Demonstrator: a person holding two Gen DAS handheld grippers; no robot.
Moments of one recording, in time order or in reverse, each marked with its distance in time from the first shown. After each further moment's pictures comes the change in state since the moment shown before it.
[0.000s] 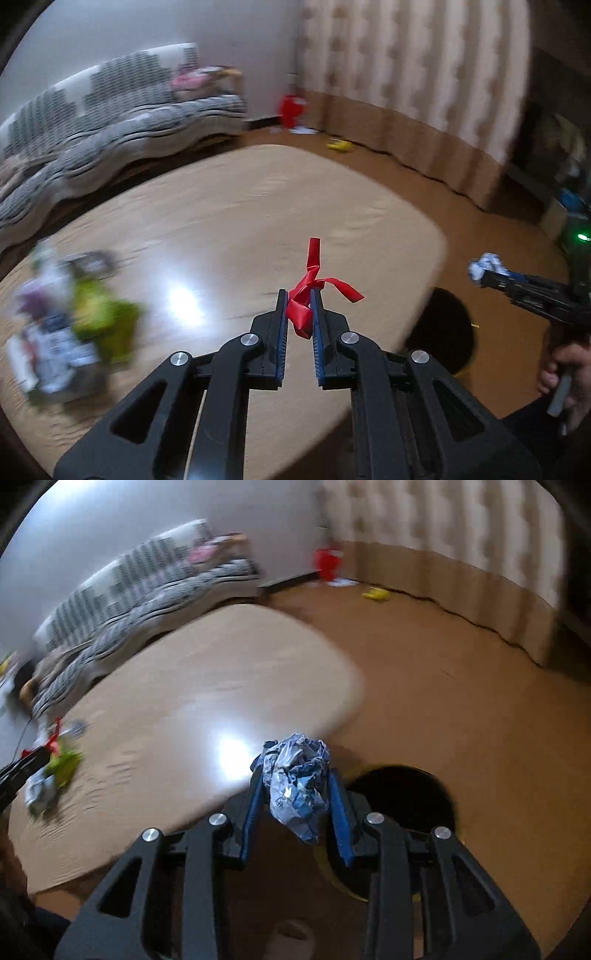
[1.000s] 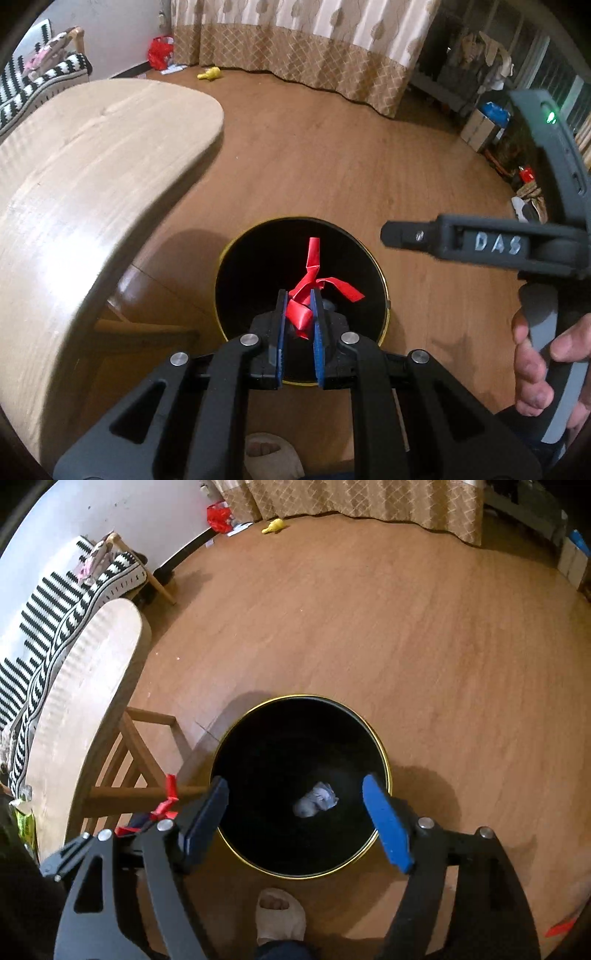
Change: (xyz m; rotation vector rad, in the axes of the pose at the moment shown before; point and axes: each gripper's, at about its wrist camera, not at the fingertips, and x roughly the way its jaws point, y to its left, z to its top) left arm 0.173 -0.220 -0.032 0.202 0.284 -0.334; right arm 0.051 -0.146 -0.023 0.349 0.224 -0.102
